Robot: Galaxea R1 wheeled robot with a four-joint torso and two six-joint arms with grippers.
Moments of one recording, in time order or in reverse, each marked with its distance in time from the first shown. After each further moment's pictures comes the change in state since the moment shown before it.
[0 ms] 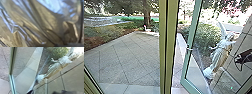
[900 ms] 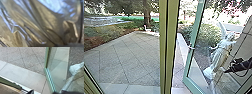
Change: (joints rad) left arm 0.000 0.002 -0.001 0.001 -0.010 0.004; right arm -0.070 -0.185 0.469 0.436 -0.224 0.000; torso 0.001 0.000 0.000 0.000
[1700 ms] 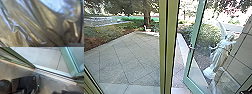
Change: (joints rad) left arm -0.005 0.006 -0.001 0.001 0.000 0.001; right arm -0.461 -0.151 0.283 0.090 0.103 0.007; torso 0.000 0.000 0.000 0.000
